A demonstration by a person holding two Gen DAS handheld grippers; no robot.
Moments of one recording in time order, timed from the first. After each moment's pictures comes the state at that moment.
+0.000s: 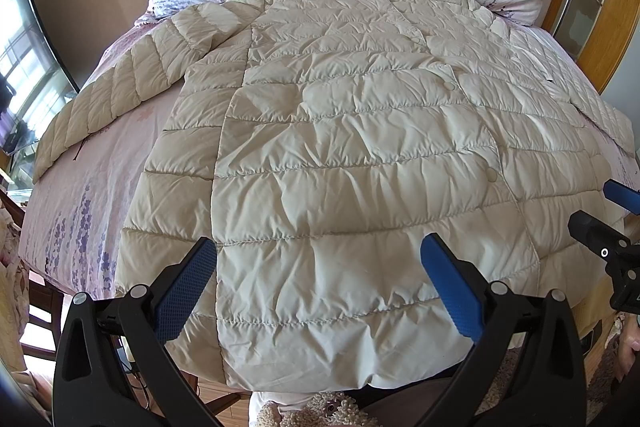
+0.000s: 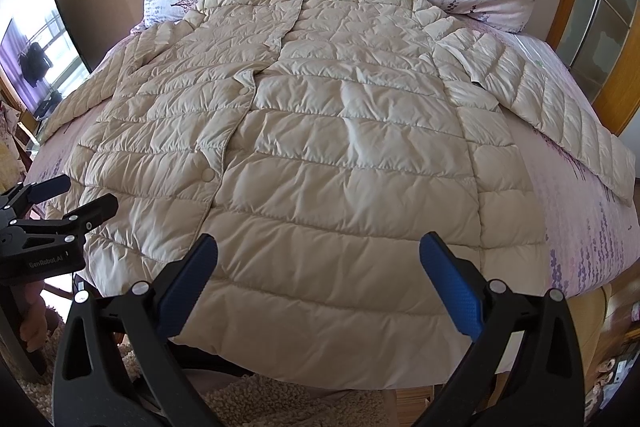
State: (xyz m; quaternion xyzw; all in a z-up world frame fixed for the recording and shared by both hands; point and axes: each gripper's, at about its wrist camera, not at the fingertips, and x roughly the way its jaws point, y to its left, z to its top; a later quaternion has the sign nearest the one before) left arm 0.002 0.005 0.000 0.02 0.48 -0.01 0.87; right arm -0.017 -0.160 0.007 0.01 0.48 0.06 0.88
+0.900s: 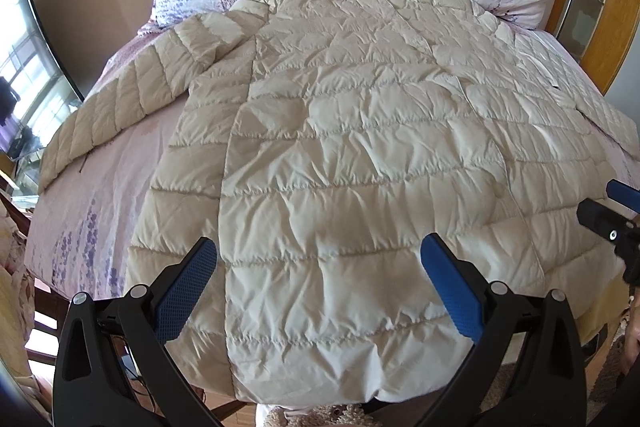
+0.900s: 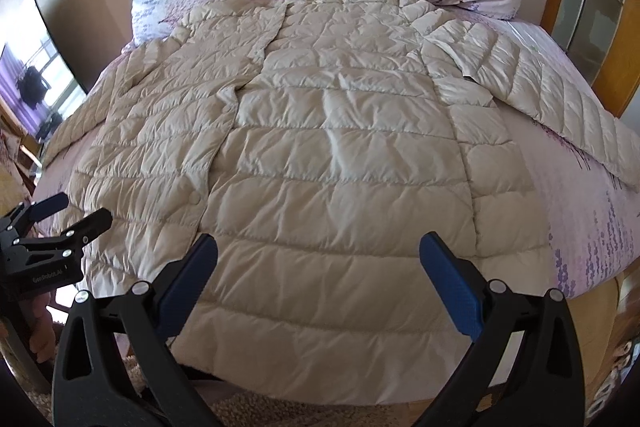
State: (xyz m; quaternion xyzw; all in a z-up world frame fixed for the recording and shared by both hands) left arm 0.011 0.004 0.004 0.03 0.47 0.00 0.88; right arm -0.001 -0.177 0.005 0.06 0.48 0.05 0.88
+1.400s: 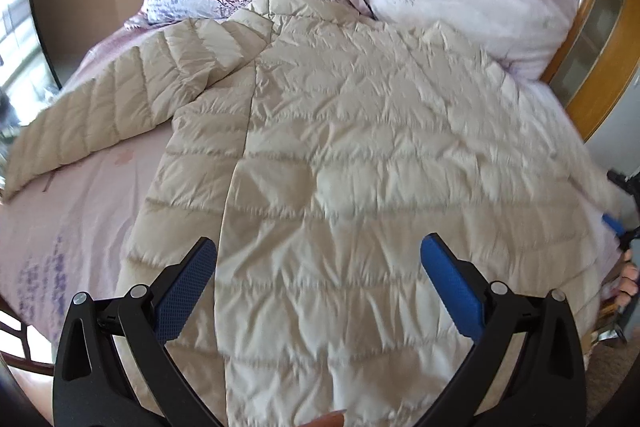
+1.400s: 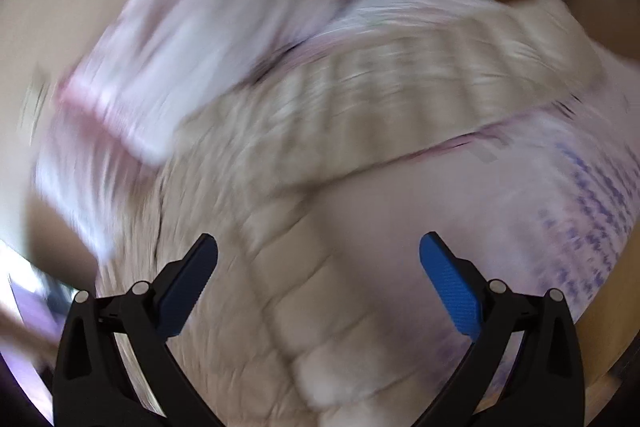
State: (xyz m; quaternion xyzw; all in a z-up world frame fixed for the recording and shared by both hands) left arm 0.070 0.037 0.010 -0.06 0.46 -0.04 0.89; right arm 0.038 -0.397 -0.011 0.39 0.36 -0.10 0.84
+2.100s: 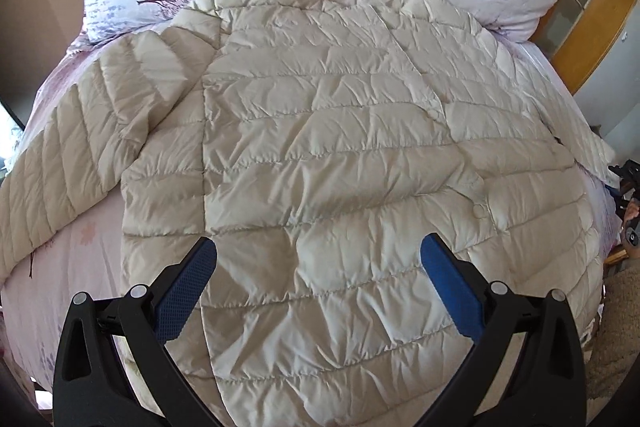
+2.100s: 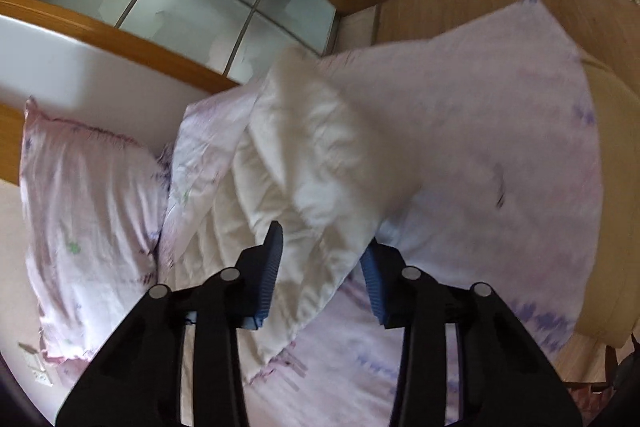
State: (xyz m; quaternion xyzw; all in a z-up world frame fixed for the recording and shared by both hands) left arm 0.137 0.020 0.008 0.00 0.52 -0.09 0.85; right arm 0.012 -0.596 -0.073 0.57 0.26 -0.31 0.72
